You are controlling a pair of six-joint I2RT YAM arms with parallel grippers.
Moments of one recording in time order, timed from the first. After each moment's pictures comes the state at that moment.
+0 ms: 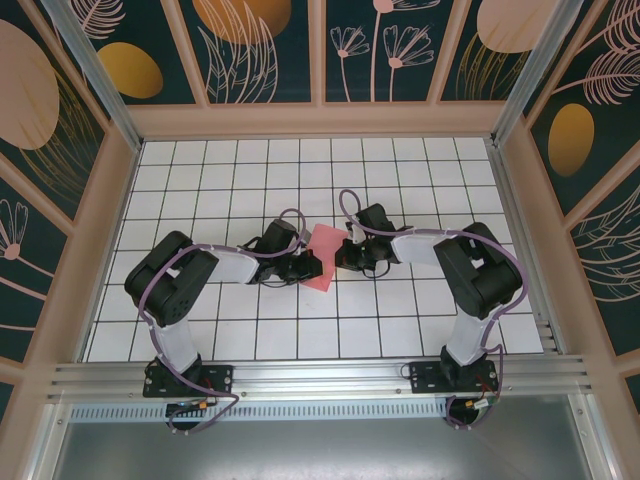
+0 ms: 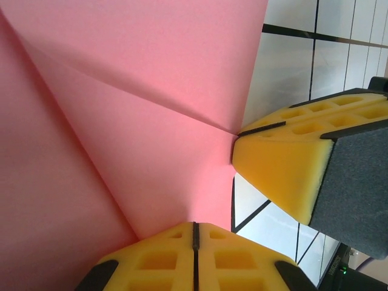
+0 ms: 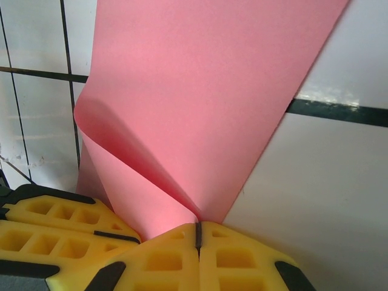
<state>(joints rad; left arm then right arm) -0.64 1.83 0.77 0.20 0.53 -0.87 0.56 1.79 0.88 -0.12 -0.49 0.62</state>
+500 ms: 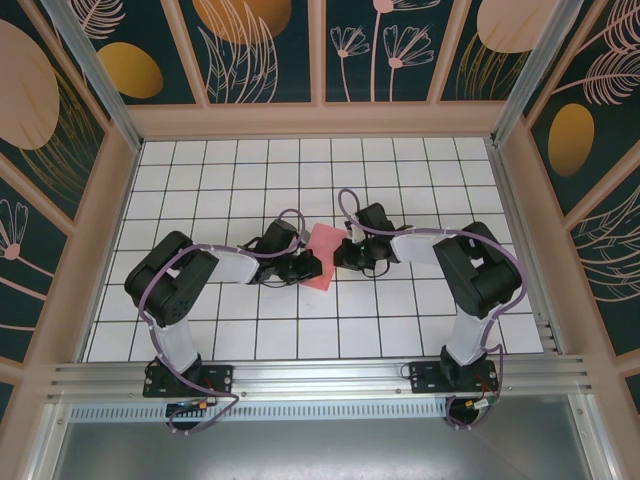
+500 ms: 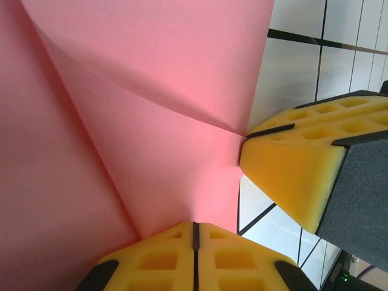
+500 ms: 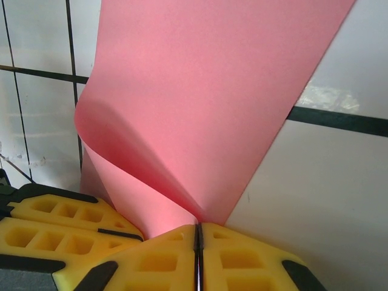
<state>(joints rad) -0.64 1.83 0.77 0.20 0.51 -0.89 0.56 1.80 0.89 -0.12 -0.49 0.60</state>
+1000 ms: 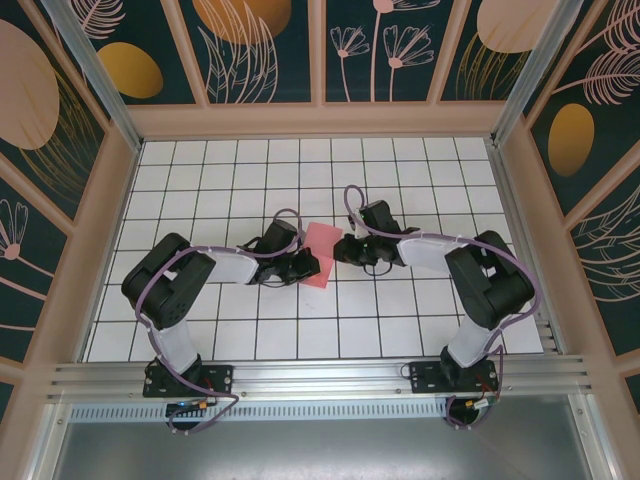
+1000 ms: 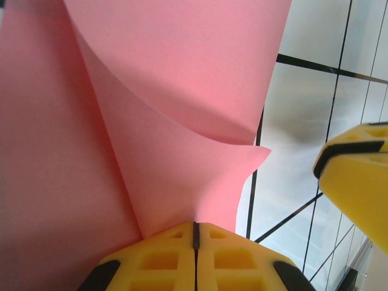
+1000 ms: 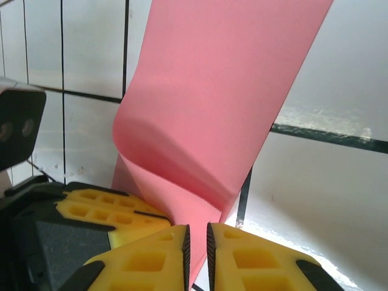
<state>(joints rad) -0.65 1.80 0.77 0.16 0.42 -0.96 0.56 1.71 0.84 -0.06 -0.47 0.63</state>
